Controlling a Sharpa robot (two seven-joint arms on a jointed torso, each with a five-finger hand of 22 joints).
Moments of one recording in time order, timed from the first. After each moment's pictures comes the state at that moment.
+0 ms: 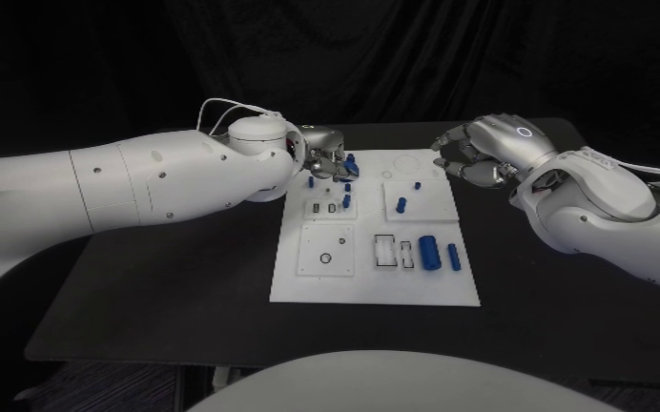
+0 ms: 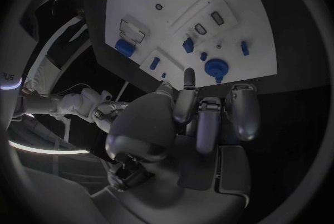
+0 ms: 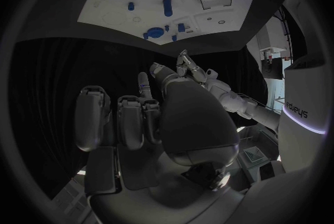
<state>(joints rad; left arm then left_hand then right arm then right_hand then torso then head) 1.36 -0.59 -0.21 1.43 -1.39 0.00 -0.32 1.24 0.14 -0.10 0.28 0.17 0.93 0.07 0.40 0.63 1.46 0.02 1.23 1.25 1.46 -0.03 1.56 1.31 0.09 1.32 0.07 1.42 1.24 1.32 -1.02 -0.25 1.71 -1.70 -0.57 -0.20 1.35 -0.04 0.24 0.14 0.29 0.90 0.10 0.13 0.27 1.47 -0.01 1.57 1.31 1.46 -0.07 1.50 1.31 0.05 1.46 0.04 1.37 1.31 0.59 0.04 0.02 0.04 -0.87</state>
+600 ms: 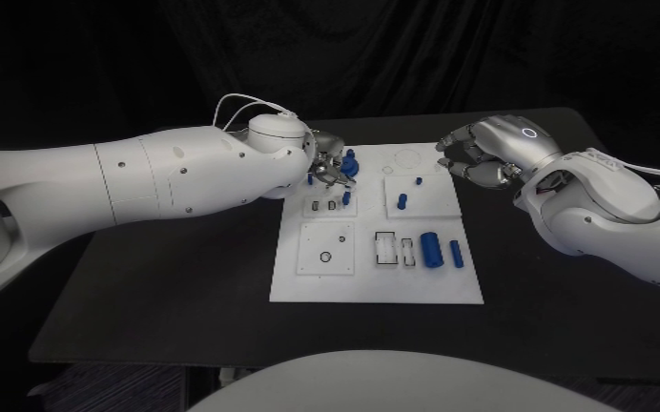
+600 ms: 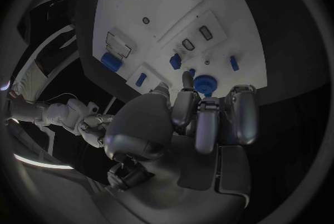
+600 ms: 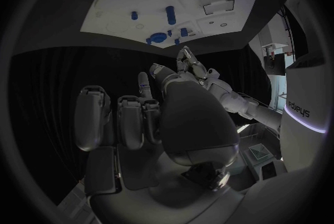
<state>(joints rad) 1.36 -0.55 -0.21 1.39 -1.41 0.12 -0.44 1.18 0.13 -0.09 0.28 0.16 0.85 0.06 0.49 0.92 1.47 0.00 1.25 1.26 1.47 -0.04 1.56 1.31 0.09 1.34 0.06 1.43 1.28 1.32 -1.01 -0.25 1.70 -1.69 -0.56 -0.20 1.35 -0.04 0.24 0.14 0.32 0.91 0.10 0.13 0.27 1.47 -0.01 1.57 1.31 1.46 -0.07 1.50 1.31 0.05 1.46 0.04 1.37 1.31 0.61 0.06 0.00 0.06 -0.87</state>
